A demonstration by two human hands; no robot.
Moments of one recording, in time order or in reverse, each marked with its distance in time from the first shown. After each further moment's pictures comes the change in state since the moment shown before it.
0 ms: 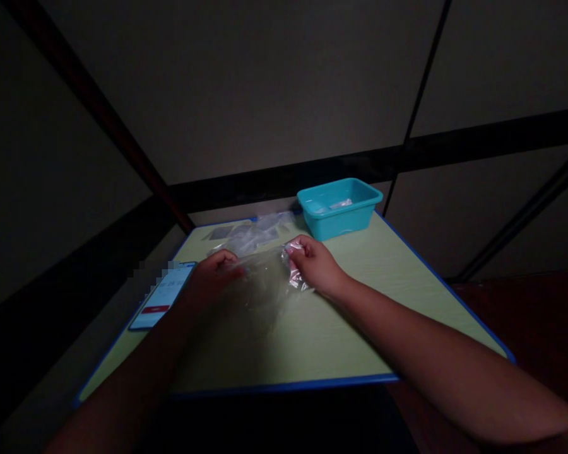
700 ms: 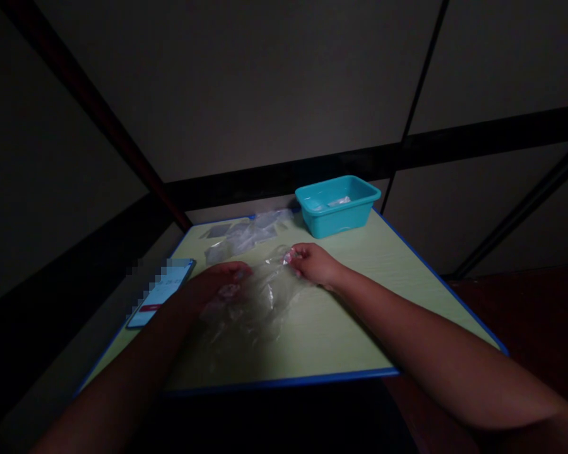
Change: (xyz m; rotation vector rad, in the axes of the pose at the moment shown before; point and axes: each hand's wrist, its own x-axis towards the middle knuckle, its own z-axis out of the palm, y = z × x) left_hand -0.005 -0.006 0.002 -0.680 -0.489 -0.465; right_hand 0.007 0.008 -0.013 -0.235 -0.136 0.254
